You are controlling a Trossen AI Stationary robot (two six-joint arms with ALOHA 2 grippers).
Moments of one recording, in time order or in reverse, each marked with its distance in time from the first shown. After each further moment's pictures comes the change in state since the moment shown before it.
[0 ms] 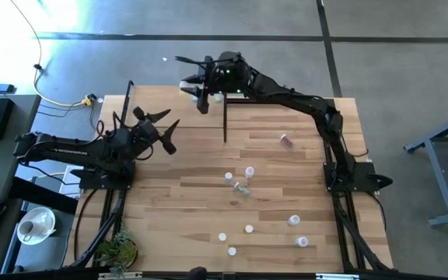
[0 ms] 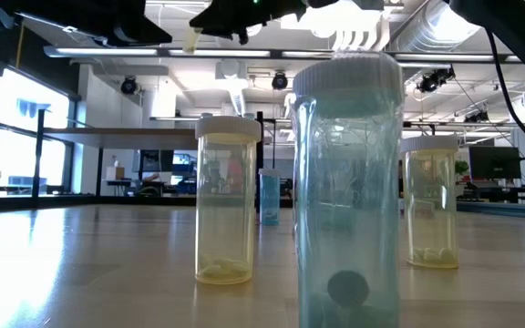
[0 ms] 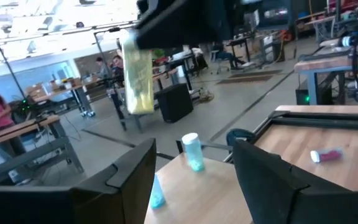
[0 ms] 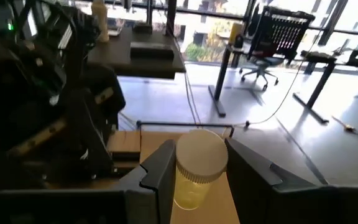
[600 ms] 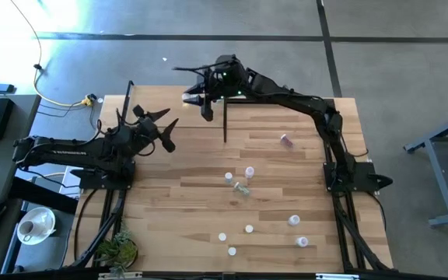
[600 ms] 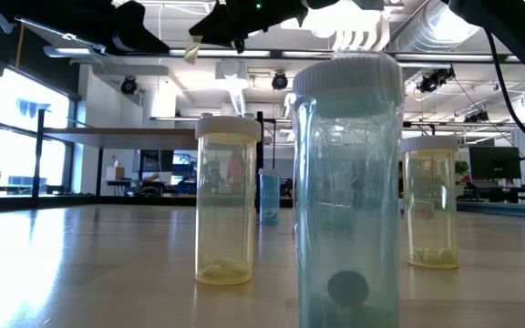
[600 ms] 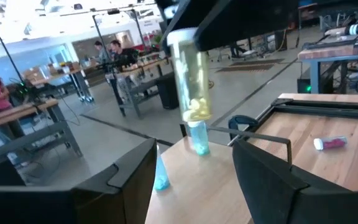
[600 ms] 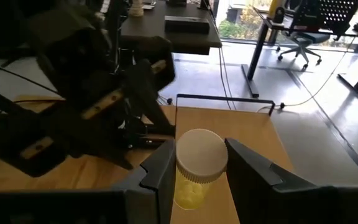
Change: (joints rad) left arm 0.090 -0.025 0.000 -0.106 0.074 -0.089; right arm 0.010 0.004 0.000 -0.111 -0.121 -0.019
